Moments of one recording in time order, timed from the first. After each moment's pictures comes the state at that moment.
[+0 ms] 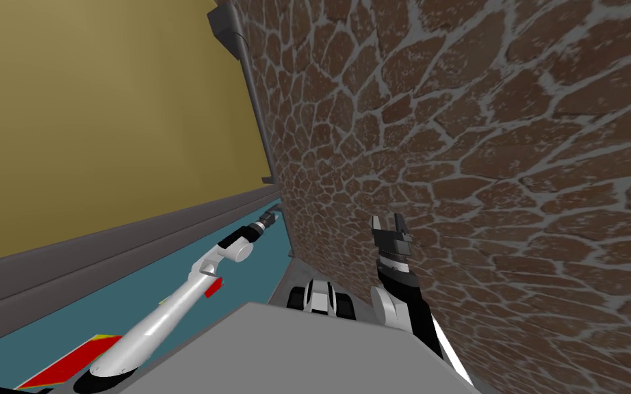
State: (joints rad) left arm 0.17 0.69 0.08 -1.98 0.60 0.18 -0.11; right arm 0.49 0.04 0.06 -2.22 0.02 -0.59 -0.17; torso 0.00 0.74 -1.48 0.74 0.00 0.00
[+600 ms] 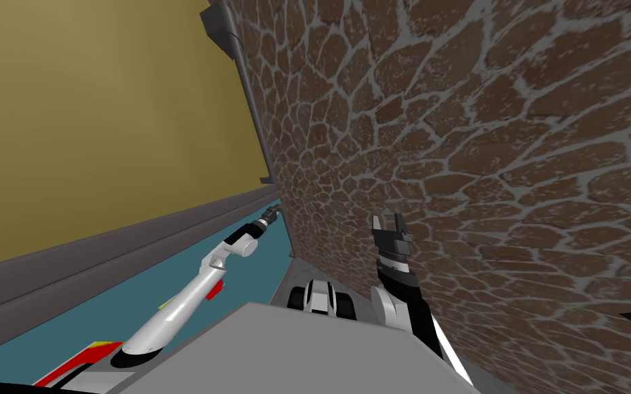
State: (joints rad) left arm 0.10 0.64 0.07 -1.95 0.56 0.17 -0.09; right arm 0.49 0.04 0.06 -2.22 0.02 -0.59 -0.17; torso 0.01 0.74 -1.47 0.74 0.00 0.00
